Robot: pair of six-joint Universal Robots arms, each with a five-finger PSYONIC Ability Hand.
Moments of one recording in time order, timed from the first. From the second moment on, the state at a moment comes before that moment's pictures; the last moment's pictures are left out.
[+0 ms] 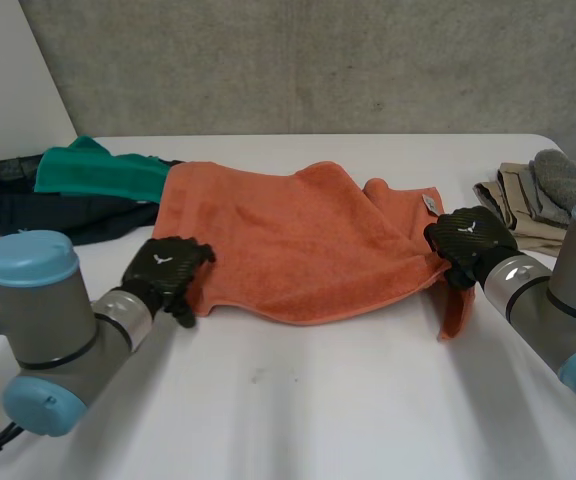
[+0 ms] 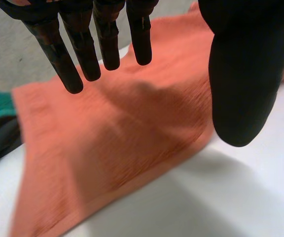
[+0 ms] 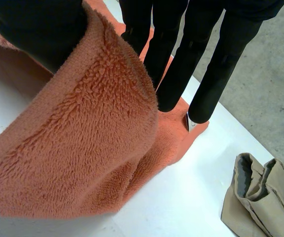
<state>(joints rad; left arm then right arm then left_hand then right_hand) 4.36 -2.08 -1.71 3.46 -1.41 3.37 1.83 -1.10 1.58 -0.16 1.36 2.62 0.38 0.39 0.39 0.39 0.22 1.11 1.17 1.19 1.20 1.01</state>
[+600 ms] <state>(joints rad) 4.29 -2.28 -1.48 3.55 -1.59 3.49 1.80 -1.15 1.58 -0.14 1.37 2.61 1.15 1.15 1.14 1.15 0.96 1.11 1.17 1.19 1.20 1.01</state>
